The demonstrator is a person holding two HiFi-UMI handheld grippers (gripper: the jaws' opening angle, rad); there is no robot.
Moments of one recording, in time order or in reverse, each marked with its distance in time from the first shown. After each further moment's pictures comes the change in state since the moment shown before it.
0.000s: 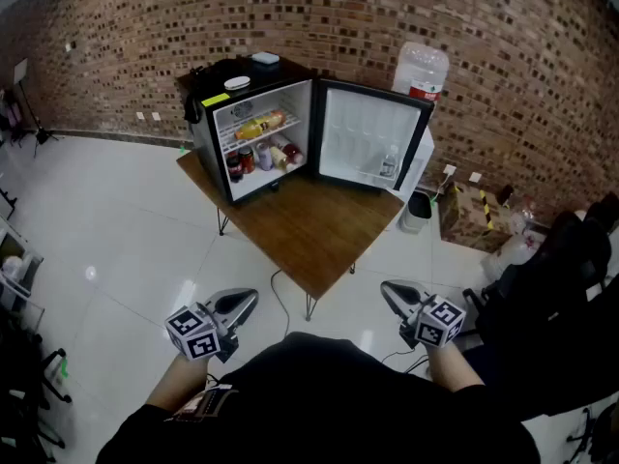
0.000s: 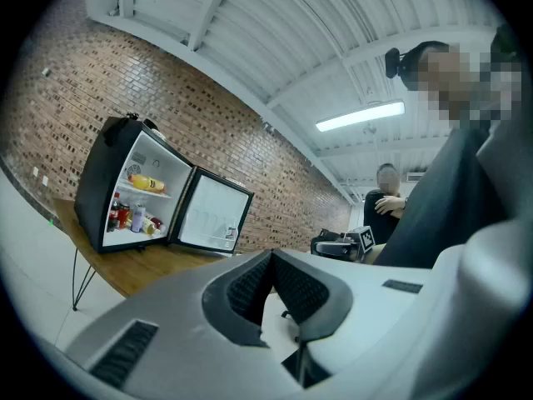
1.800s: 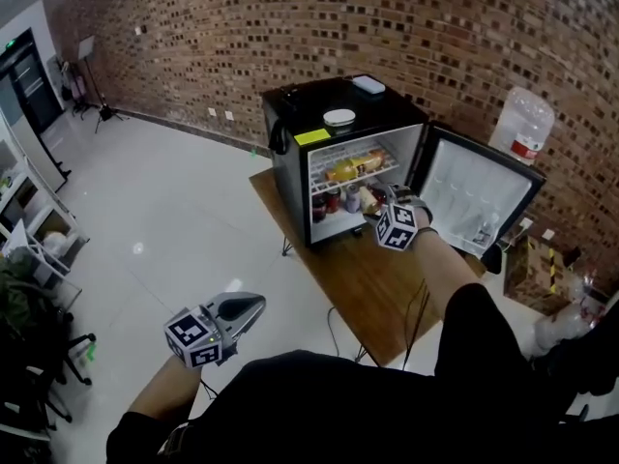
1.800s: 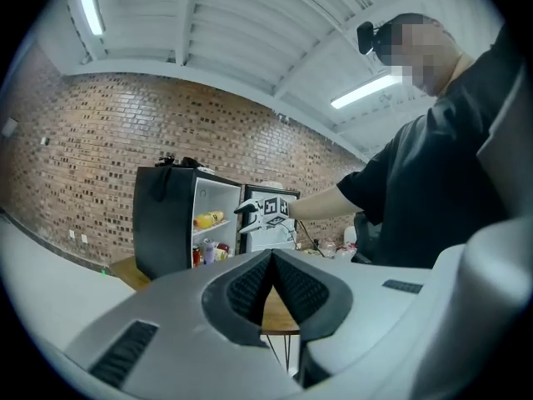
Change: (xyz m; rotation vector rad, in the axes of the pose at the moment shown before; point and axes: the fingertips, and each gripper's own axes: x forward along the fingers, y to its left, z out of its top) left arm -0.059 0.213 0.116 0.217 0.113 0.190; right arm 0.534 -0.173 0.080 -1.179 0.509 0.033
